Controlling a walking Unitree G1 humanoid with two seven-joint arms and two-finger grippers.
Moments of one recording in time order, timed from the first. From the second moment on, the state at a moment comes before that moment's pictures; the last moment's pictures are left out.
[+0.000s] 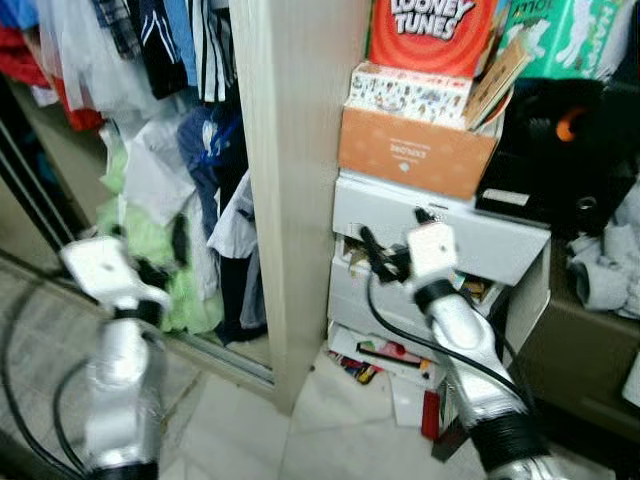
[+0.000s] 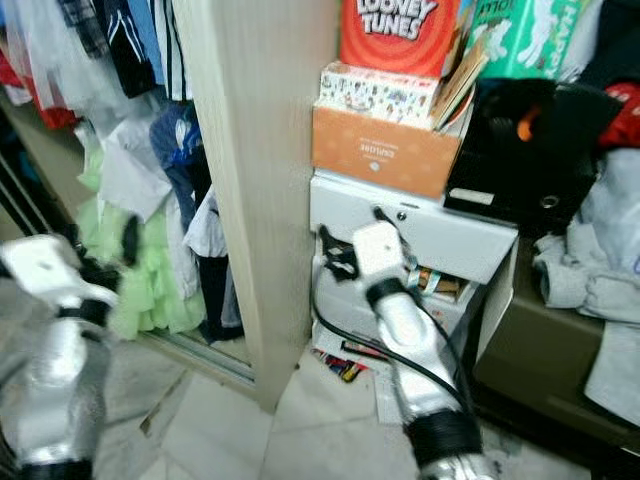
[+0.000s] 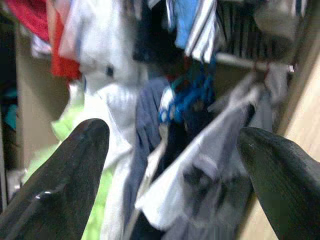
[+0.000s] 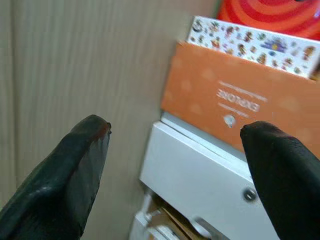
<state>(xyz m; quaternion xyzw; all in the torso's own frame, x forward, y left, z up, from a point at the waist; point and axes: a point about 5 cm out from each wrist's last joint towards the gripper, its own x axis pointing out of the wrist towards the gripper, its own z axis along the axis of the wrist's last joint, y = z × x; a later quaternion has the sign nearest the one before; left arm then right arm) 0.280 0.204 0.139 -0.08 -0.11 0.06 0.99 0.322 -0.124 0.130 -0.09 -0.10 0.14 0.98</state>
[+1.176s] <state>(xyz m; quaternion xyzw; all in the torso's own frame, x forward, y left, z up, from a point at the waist) 0.255 0.193 0.101 -0.04 -0.03 0.08 1.00 0.288 -0.126 0.104 -0.07 -0.04 0.12 0.99</state>
